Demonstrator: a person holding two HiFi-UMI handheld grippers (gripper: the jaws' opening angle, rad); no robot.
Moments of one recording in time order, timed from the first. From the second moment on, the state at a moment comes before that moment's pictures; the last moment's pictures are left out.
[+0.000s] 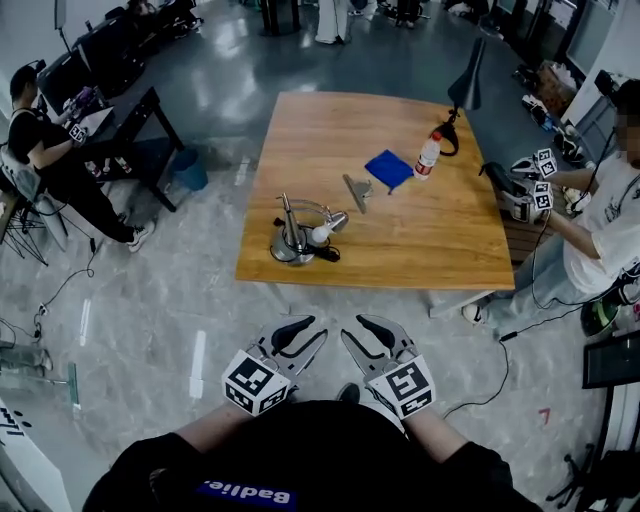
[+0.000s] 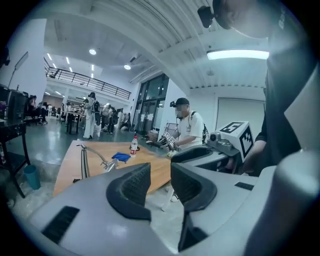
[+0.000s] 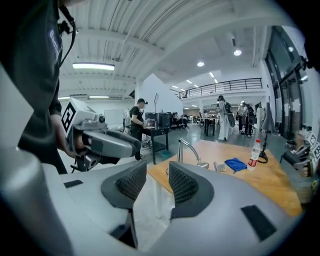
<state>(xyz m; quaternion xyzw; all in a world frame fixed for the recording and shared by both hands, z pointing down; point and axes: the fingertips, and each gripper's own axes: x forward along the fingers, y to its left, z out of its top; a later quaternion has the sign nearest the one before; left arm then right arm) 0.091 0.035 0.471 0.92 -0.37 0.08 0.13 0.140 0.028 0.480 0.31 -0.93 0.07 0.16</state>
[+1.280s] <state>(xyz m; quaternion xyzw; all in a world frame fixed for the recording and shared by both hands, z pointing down) 0.069 0.094 0.440 0.94 -0.31 0.05 0.10 0.100 0.087 0.439 0.30 -0.95 0.07 0.09</state>
